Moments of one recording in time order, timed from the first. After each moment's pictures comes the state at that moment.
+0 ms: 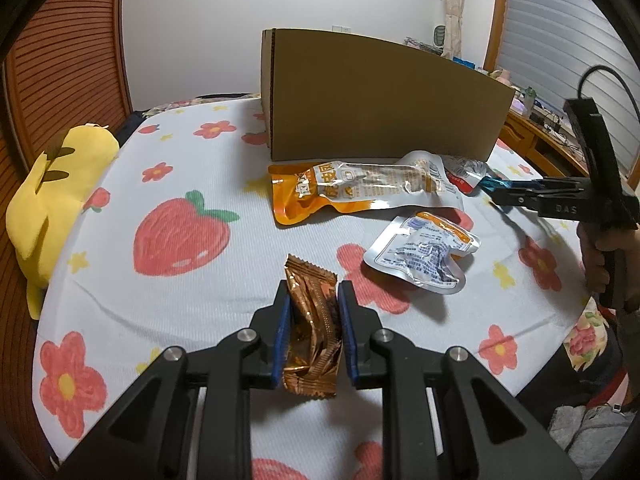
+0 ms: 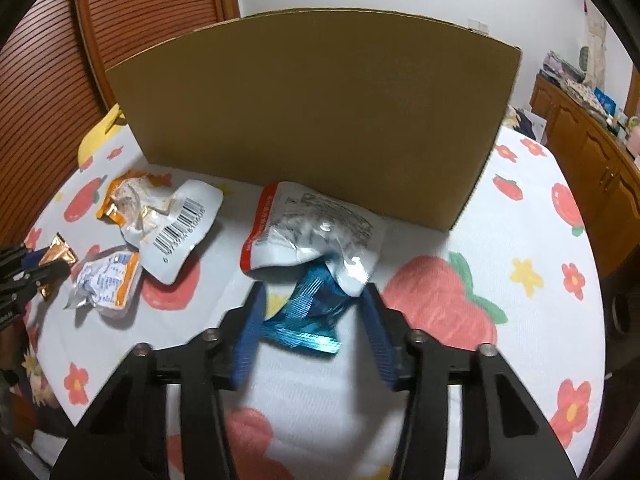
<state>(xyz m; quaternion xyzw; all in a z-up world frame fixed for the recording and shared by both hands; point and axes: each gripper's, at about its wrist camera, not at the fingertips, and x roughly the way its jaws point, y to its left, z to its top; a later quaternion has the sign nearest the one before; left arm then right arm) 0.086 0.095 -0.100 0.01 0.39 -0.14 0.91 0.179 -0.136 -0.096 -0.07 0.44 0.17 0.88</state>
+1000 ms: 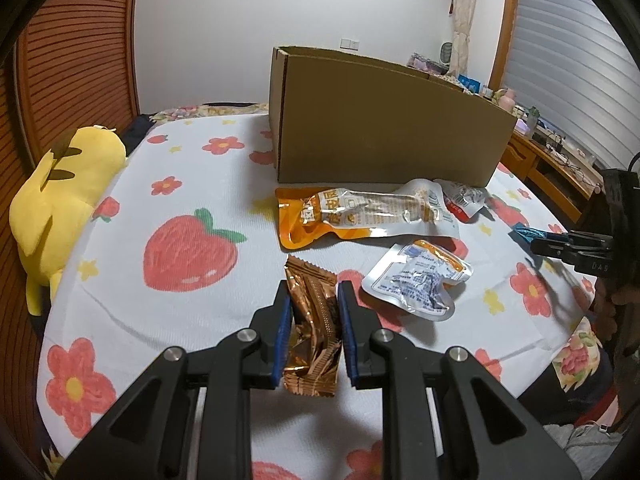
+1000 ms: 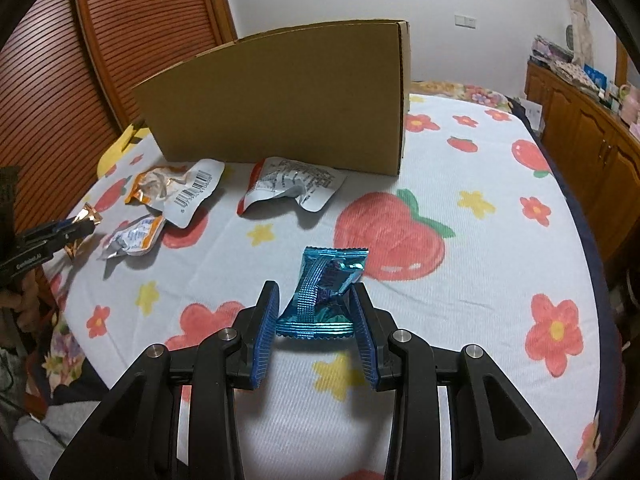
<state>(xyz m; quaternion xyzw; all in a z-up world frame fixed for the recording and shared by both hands) 0.087 0.098 -0.085 -0.02 0.36 -0.13 0.92 0.126 -0.186 -0.090 -0.01 0.42 0.19 0.89</state>
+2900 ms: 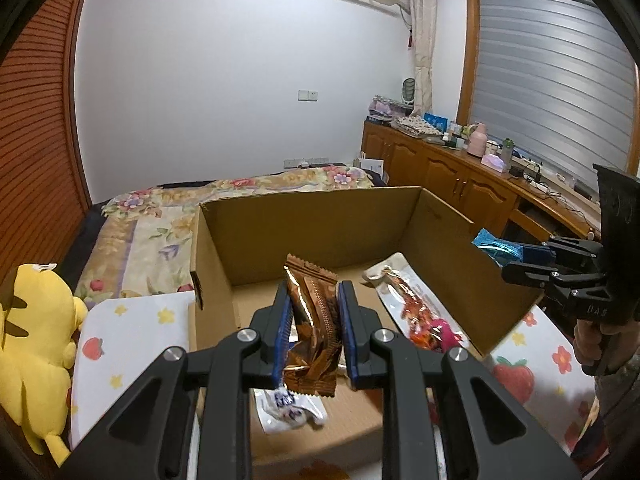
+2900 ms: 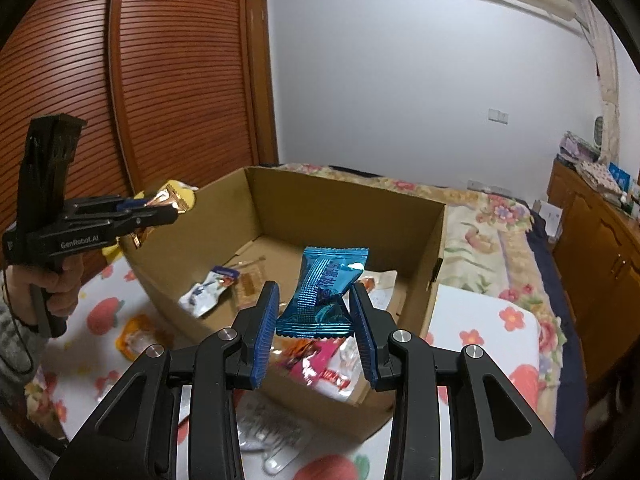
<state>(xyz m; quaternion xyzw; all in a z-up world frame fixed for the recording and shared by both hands) 0.281 0.050 0.021 0.00 0.28 -0.20 0.94 0.256 -0.162 0.019 -0.06 0.28 0.24 0.93</state>
